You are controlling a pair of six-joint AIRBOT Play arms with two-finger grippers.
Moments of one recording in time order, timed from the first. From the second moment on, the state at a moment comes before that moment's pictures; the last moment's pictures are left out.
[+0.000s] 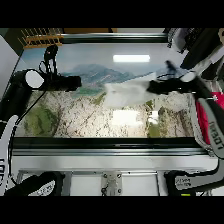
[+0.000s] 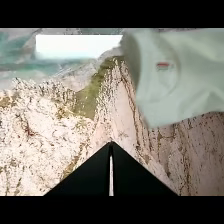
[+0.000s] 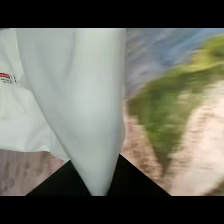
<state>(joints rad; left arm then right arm) -0.19 -1.24 1.29 1.25 -0.97 -1.63 -0.16 -1.57 1.36 -0.91 0.98 1.30</state>
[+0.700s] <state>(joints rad) -0.19 -1.24 1.29 1.25 -0.99 -1.67 -0.92 -1.36 1.39 -1.05 0.91 1.36</state>
